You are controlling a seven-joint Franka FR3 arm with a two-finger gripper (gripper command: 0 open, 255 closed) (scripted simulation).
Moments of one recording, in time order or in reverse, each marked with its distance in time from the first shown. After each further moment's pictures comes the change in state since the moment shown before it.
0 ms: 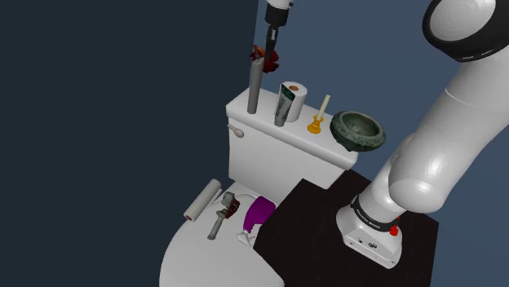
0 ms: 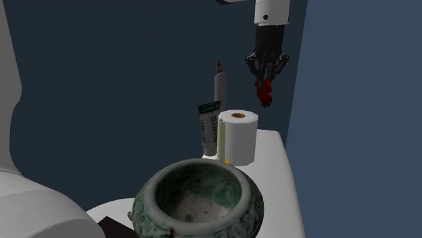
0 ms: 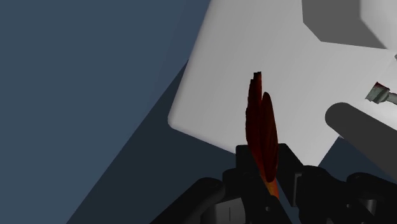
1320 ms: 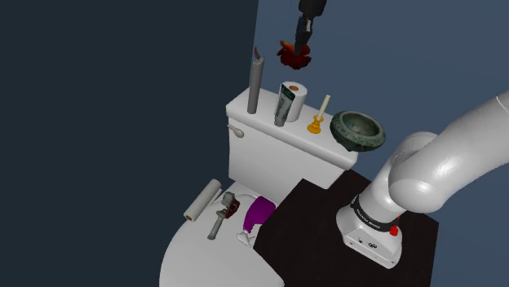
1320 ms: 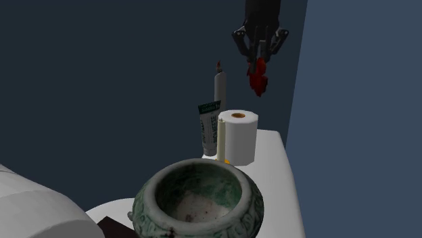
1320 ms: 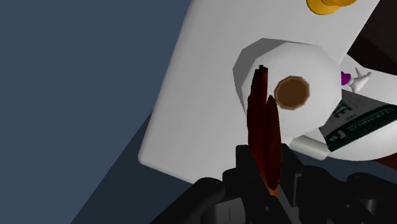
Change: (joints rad) arm -0.006 -0.368 0.011 -0.251 -0.104 -0.102 0.031
